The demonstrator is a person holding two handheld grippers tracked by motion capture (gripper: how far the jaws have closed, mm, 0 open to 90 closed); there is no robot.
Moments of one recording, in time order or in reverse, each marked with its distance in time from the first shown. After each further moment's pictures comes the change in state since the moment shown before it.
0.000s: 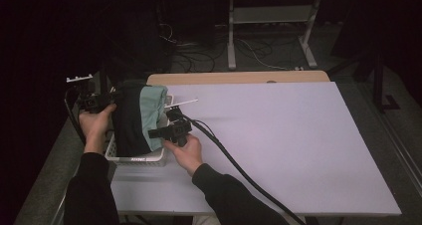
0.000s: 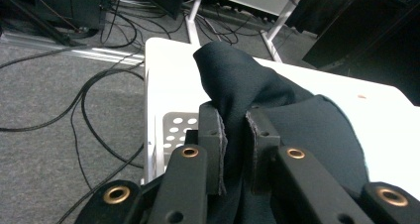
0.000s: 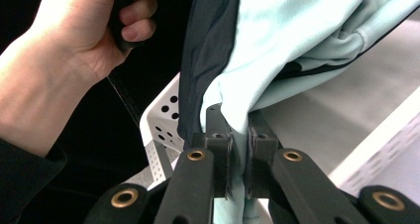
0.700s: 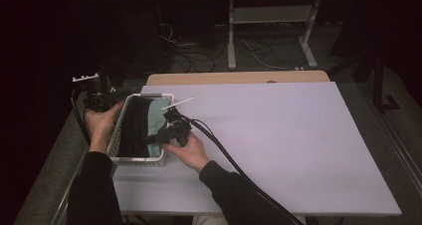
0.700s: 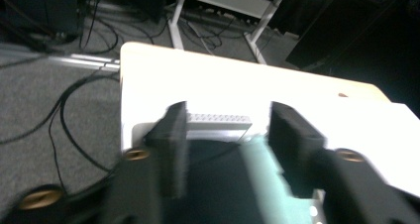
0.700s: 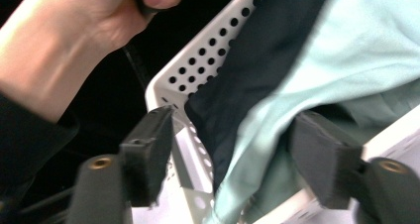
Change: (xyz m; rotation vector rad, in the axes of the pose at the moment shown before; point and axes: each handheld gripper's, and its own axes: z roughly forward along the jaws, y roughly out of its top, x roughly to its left) left arm -0.012 0.000 0.008 -0.027 -0.064 0.037; right arm -0.001 0.004 -0.002 0.106 0.041 -0.101
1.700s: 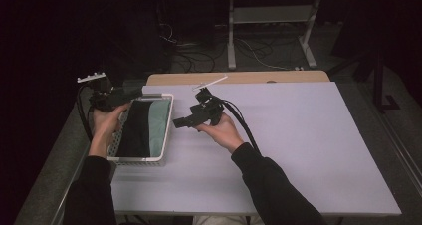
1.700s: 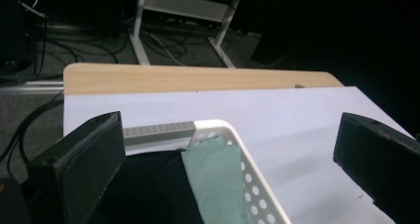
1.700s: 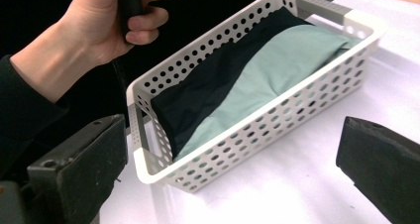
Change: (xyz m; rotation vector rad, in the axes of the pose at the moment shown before) left arm -0.026 -0.003 -0.002 -0.026 -0.151 0.093; right arm -0.025 0.017 -0.098 -0.058 -0.082 -0.161
